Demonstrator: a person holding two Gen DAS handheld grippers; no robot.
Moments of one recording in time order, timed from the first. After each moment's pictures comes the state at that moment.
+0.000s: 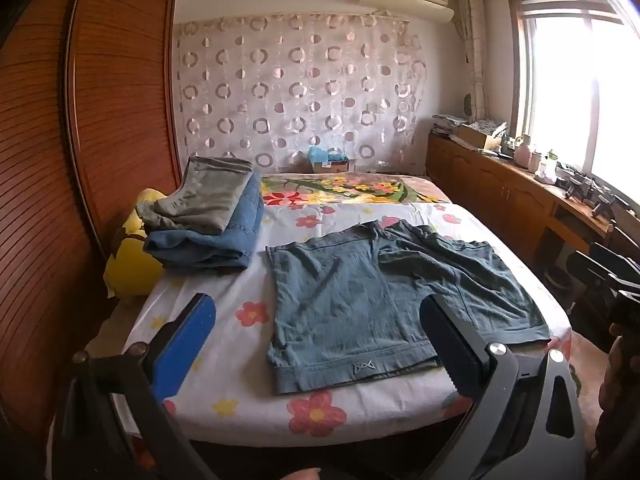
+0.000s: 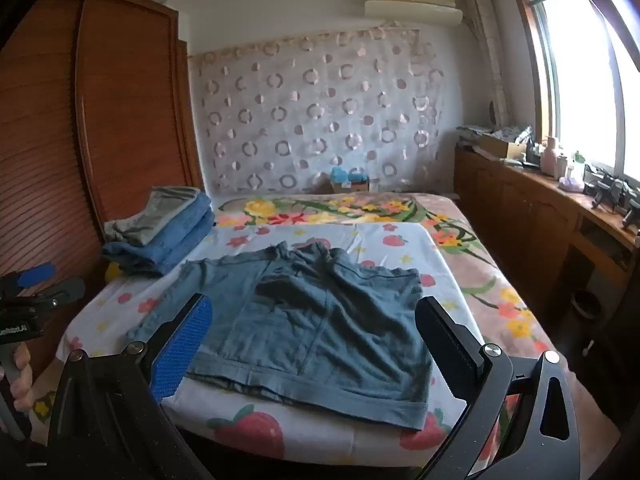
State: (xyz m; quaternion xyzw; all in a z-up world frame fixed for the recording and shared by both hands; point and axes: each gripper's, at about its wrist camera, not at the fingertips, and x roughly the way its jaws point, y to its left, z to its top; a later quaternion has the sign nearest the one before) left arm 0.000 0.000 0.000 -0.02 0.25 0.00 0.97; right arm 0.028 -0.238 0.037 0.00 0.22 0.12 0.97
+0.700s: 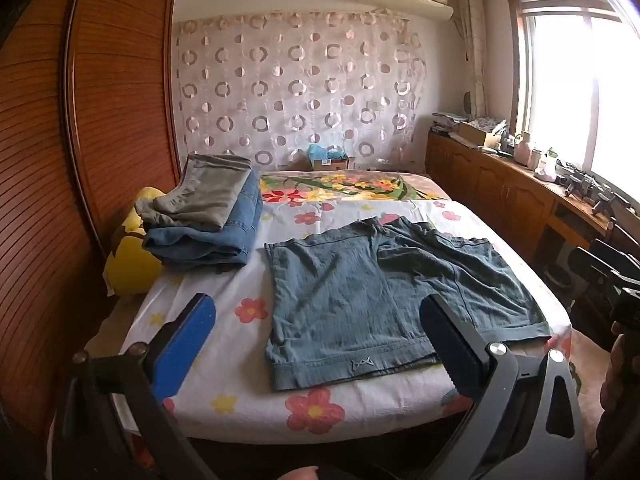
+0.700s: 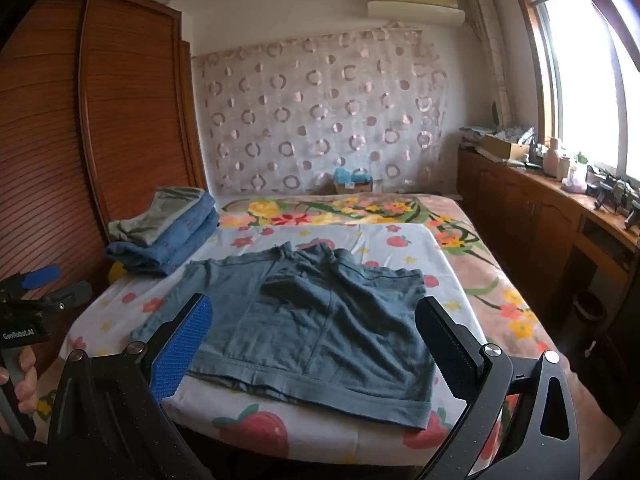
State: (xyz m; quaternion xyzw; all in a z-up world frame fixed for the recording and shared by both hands) left arm -0.002 -0.001 -0.002 -0.02 0.26 0.00 0.97; right arm 0.023 -0.240 0.039 0.01 0.22 0.13 0.97
